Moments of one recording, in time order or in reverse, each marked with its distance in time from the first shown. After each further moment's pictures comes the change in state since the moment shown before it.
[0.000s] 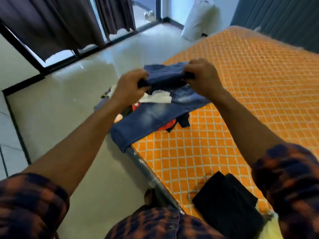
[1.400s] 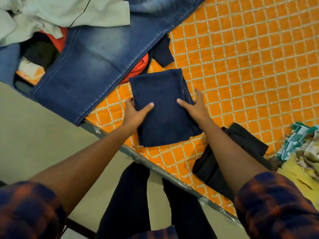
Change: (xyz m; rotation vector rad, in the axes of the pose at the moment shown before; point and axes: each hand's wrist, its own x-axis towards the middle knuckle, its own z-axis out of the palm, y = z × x) left_hand -0.168 -0.101 0.395 -0.745 -0.544 -1.186; right_hand -0.316 0.092 0.293 0.726 -0.339 1.577
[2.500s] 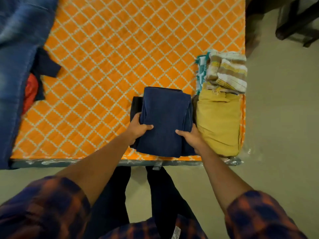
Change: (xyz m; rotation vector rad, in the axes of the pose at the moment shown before) left_hand -0.167 -0.057 0.257 0.515 -0.608 -0.063; right_hand -0.215 0.270 -0.172 0.551 0.274 0.386
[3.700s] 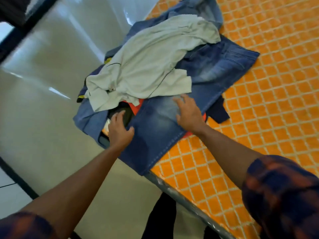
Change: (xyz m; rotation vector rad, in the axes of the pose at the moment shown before) left_hand -0.118 -0.132 -0.589 0.251 1.037 0.089; right_hand -0.020 -0.272 0.622 -1.143 -0.273 -1.275
